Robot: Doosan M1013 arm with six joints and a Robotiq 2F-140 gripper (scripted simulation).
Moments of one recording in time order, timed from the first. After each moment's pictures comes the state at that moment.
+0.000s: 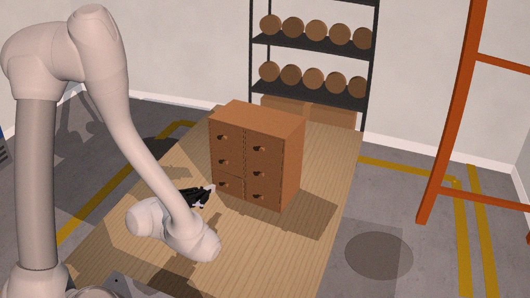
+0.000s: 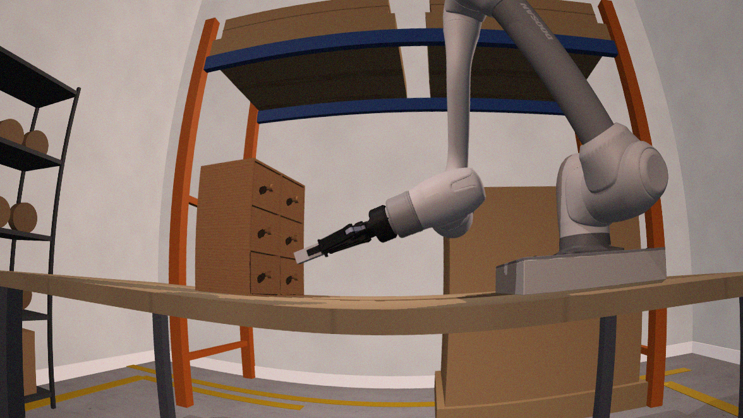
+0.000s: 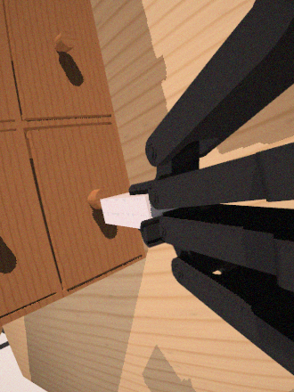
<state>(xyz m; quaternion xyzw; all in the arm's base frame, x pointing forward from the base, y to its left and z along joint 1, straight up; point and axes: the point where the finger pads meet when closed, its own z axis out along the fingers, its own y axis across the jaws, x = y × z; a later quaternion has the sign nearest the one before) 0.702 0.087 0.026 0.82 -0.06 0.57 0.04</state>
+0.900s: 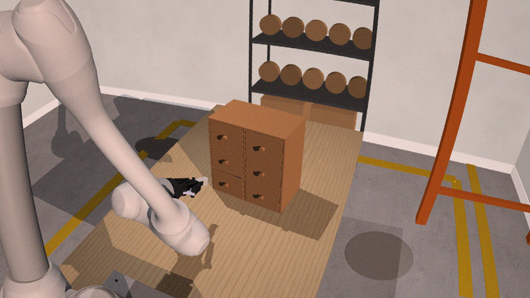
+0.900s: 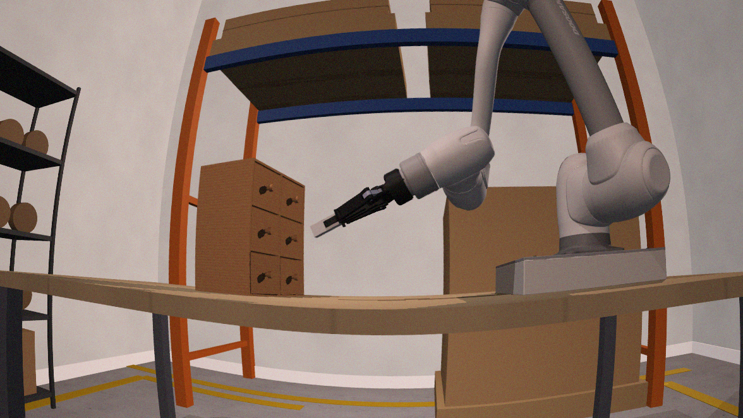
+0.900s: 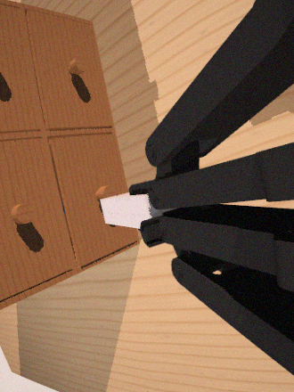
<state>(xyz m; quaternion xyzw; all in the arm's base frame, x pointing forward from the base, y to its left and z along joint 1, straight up) 0.661 0.093 0.089 0.84 -0.06 0.53 0.04</state>
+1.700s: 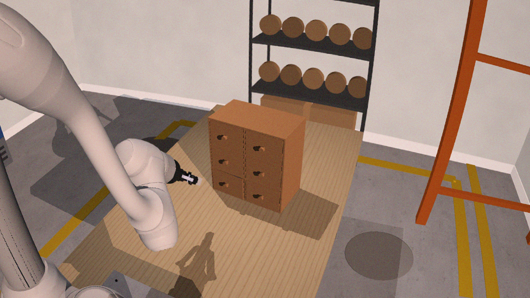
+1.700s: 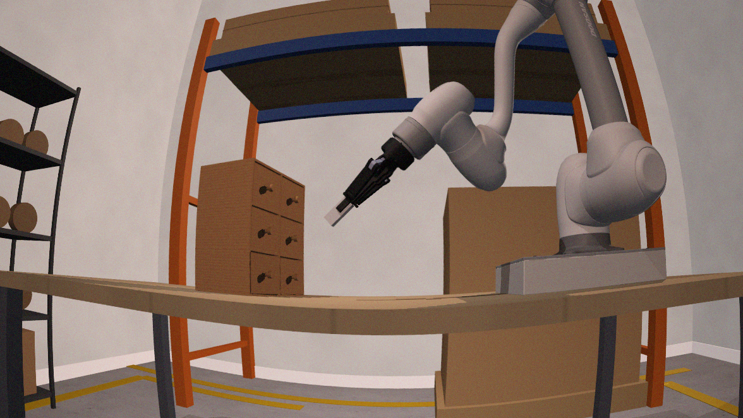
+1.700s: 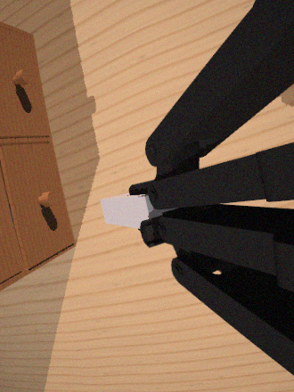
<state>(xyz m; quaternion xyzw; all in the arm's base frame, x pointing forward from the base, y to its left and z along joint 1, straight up) 0.631 0.096 0.119 0.92 -0.06 0.39 0.01</state>
